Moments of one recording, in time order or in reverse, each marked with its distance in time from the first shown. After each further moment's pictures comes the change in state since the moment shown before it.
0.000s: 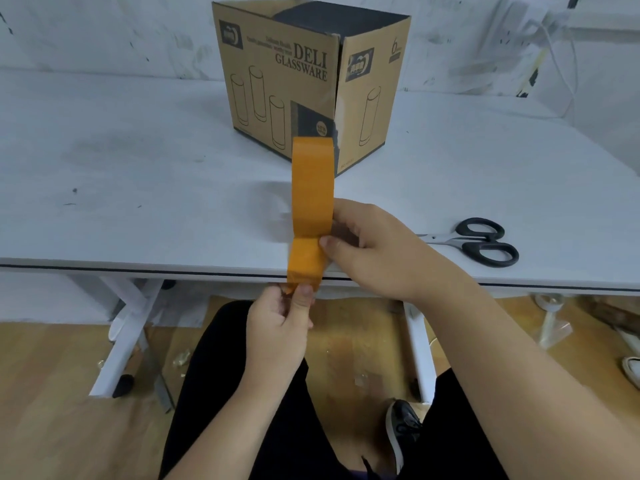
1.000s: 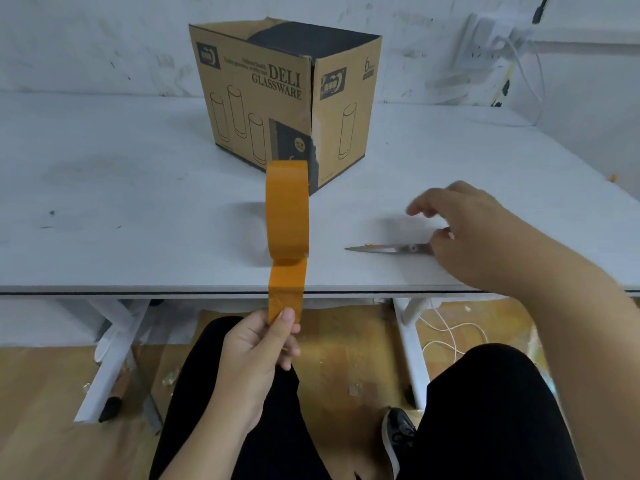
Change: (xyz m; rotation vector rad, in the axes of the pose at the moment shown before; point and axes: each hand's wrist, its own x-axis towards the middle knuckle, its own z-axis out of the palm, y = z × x) left_hand -0.007 0.000 -0.018 -0.344 -0.214 -0.303; right_hand -0.045 0.035 -0.083 -0.546 0.199 0.282
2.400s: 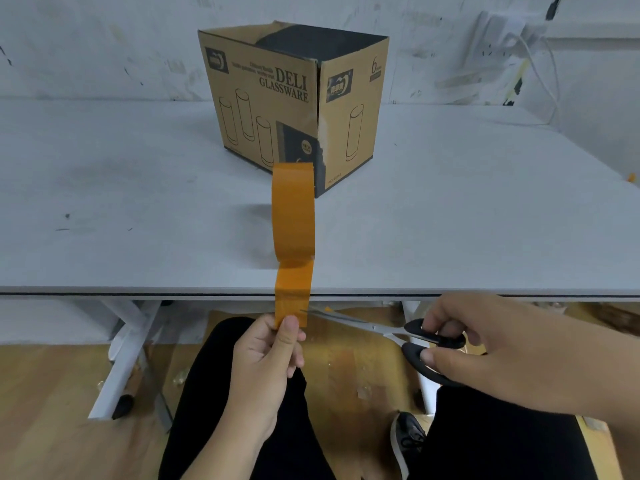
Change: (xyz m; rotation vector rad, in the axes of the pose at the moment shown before) left_hand -0.006 -0.006 0.006 0.049 0.043 0.106; right_hand -0.073 -0.016 0.000 0.079 -0.443 0.065
